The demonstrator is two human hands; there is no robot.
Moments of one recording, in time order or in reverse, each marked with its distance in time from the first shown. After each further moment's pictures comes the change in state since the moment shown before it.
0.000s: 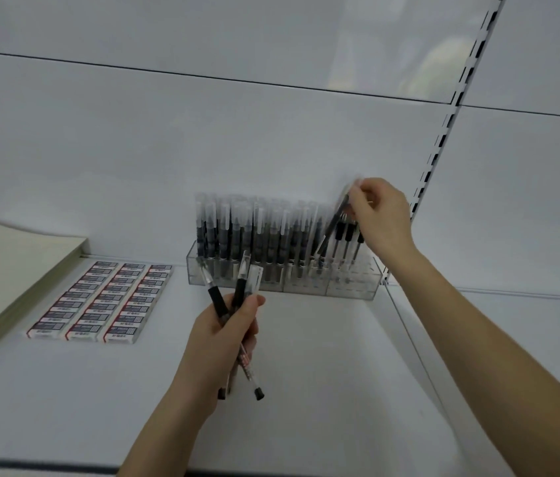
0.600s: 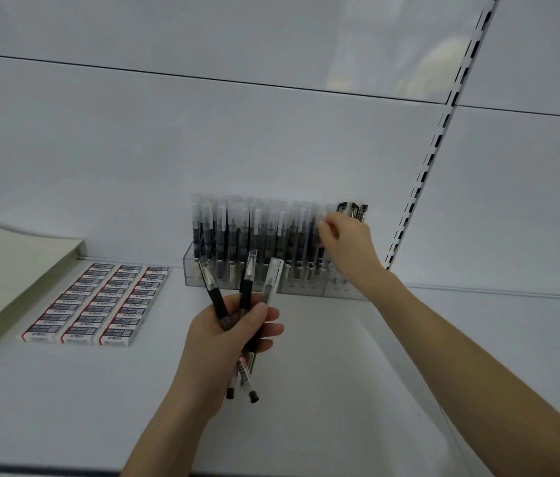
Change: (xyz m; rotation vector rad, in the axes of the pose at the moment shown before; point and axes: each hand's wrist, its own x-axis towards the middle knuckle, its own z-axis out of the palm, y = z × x) left_hand -0.002 0.000 0.005 -0.092 -0.025 0.033; right_hand -0.014 0.026 0.030 -0.269 -0.227 -0.067
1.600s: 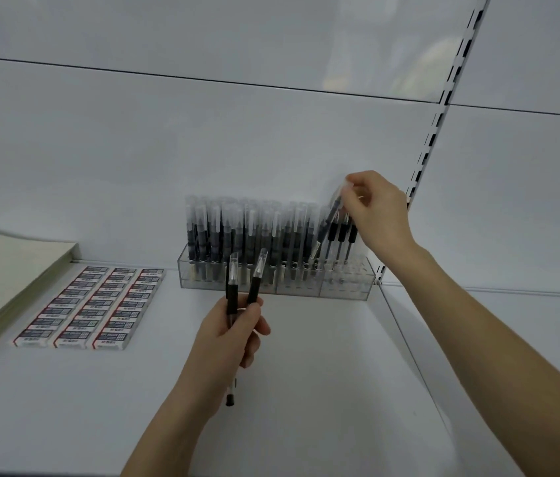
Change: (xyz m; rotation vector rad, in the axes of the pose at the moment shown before) left_hand 0.006 -0.004 0.006 0.137 -0.011 -0.008; right_hand 0.013 -0.007 -0.046 0.161 0.242 -0.070
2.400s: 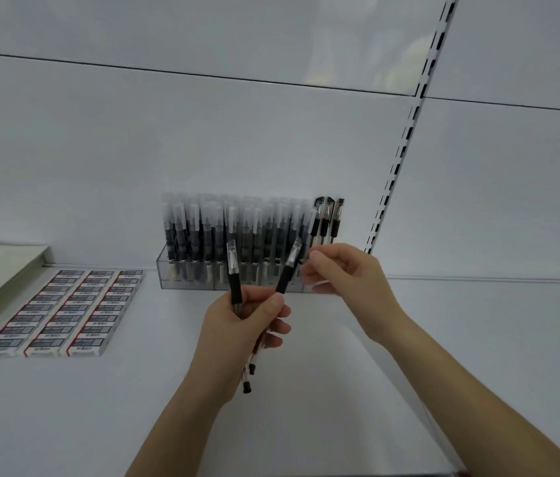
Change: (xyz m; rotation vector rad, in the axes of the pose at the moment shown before) left_hand 0.006 0.004 0.026 -0.108 -0.083 0.013; right_hand -0.087 -0.010 -0.009 0.536 -0.279 0.357
